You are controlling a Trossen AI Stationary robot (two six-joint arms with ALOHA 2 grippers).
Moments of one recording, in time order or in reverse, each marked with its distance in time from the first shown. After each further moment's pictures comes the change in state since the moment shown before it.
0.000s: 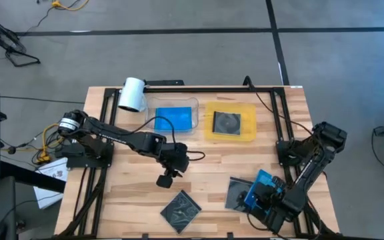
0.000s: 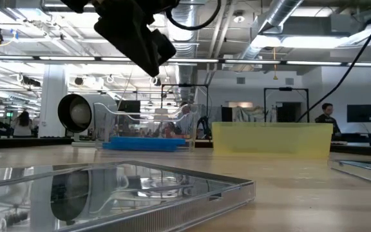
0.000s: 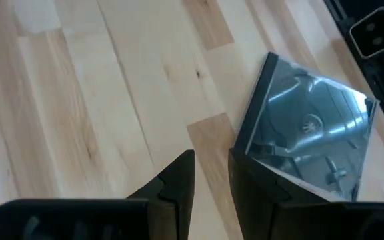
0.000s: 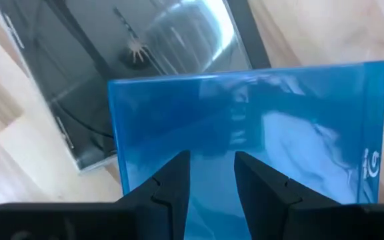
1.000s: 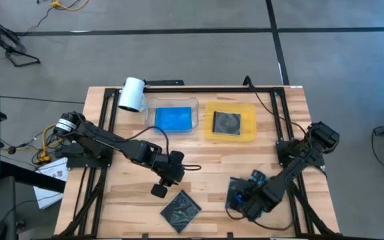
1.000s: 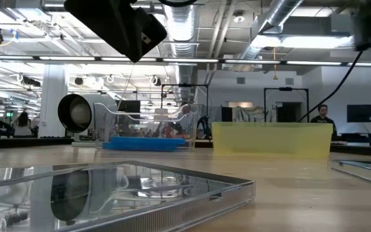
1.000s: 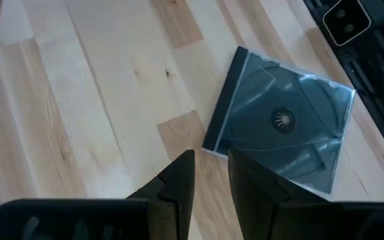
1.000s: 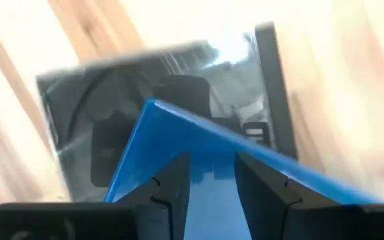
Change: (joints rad) left arm -0.121 -0.028 0.000 -0.024 -0.094 -0.037; right arm -0.231 0.045 0.000 0.165 0.048 -0.419
